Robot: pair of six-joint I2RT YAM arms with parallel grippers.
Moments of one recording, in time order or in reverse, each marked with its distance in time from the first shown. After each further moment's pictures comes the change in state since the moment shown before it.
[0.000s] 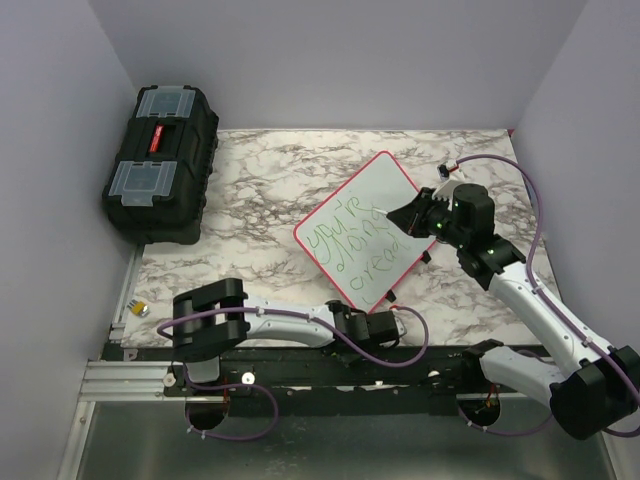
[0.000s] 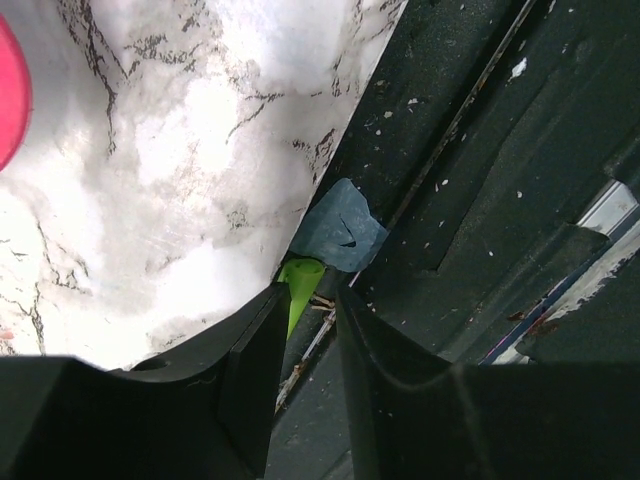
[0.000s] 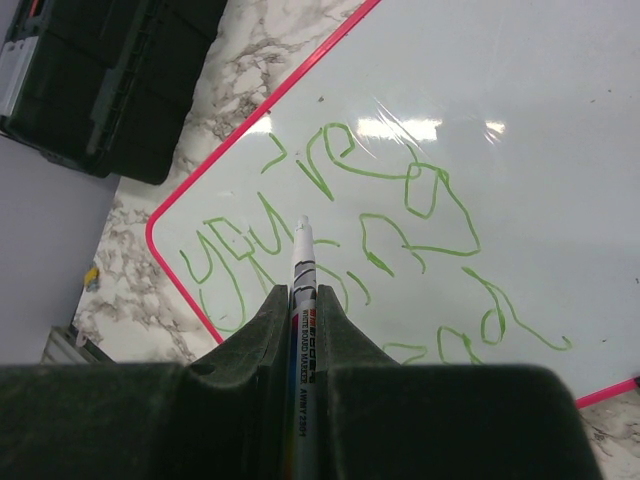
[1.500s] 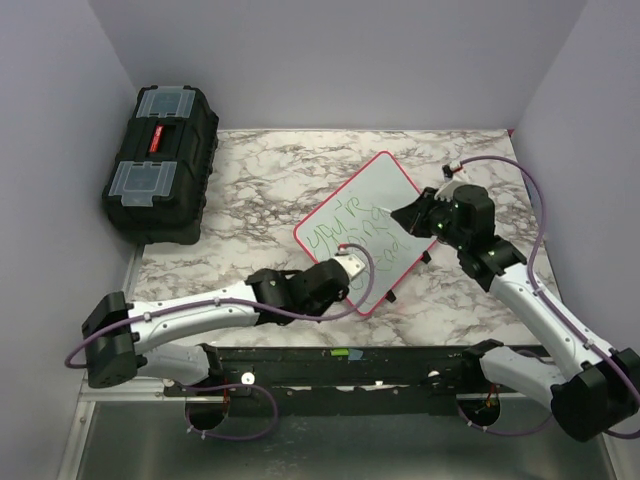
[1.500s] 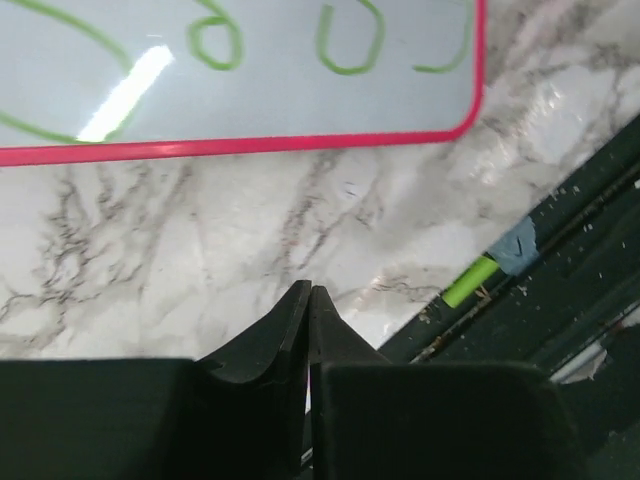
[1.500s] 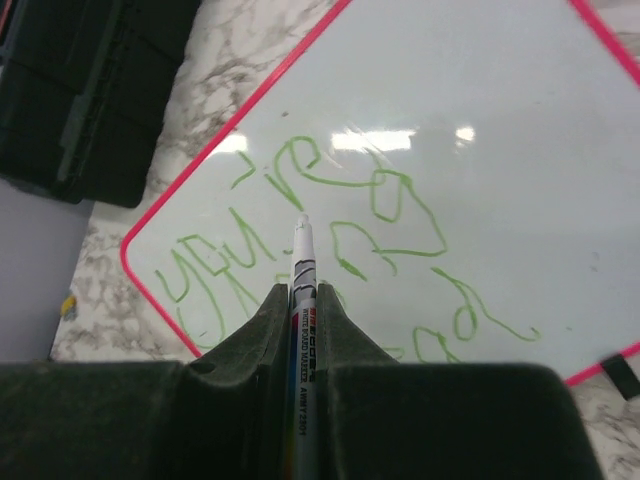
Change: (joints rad) left arm 0.178 -0.481 -0.105 -0.059 -0.175 -0.003; right arm 0.000 -0.001 0.000 -0.010 0.046 0.005
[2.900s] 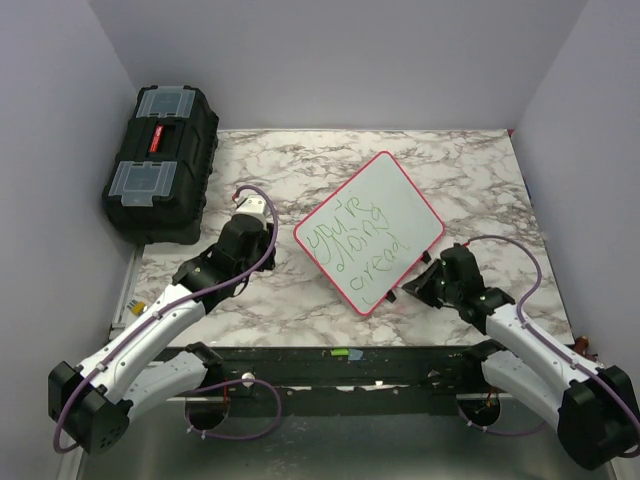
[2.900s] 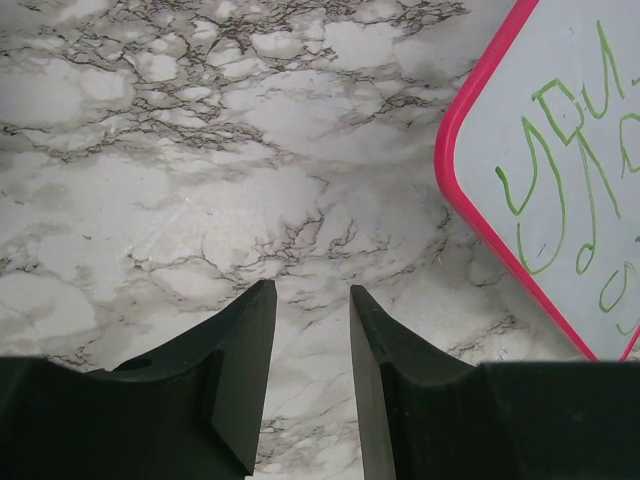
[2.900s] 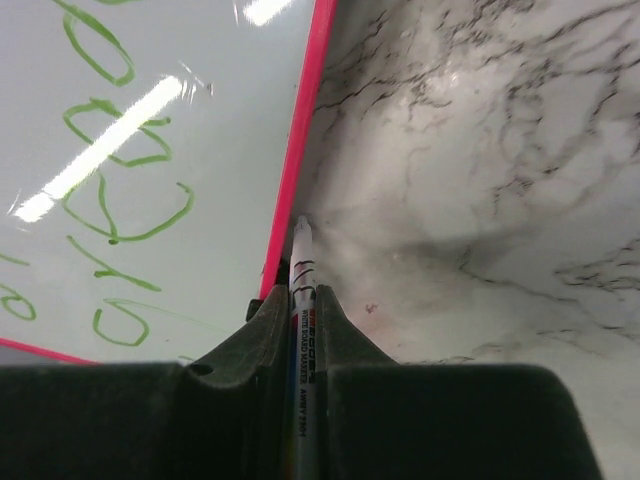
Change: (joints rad) left arm 0.610 -0.348 -0.143 0.119 0.007 -0.108; right arm 0.001 -0.165 -0.466 -0.166 0.148 0.447
